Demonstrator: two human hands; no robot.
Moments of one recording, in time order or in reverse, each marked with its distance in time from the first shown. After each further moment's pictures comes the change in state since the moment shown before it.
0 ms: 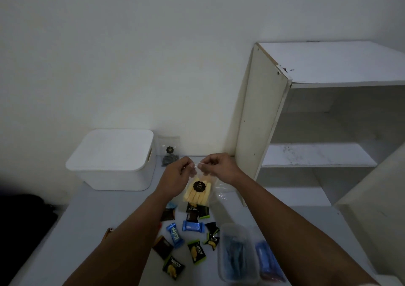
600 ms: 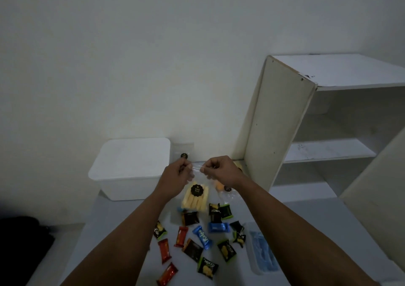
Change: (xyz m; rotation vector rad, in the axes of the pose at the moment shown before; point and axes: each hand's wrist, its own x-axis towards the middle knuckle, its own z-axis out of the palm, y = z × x) left_hand -0.028 -0.032 -0.115 -0.110 -0.033 -0.004; right_hand -0.008 -0.060 0.105 -0.096 0.093 -0.012
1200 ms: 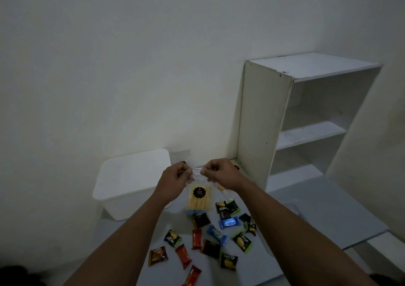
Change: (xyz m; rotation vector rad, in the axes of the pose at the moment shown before) left_hand -0.023 0.000 -0.058 0.012 -0.143 0.095; right_hand -0.037 -0.033 0.057 -0.016 0.200 0.002
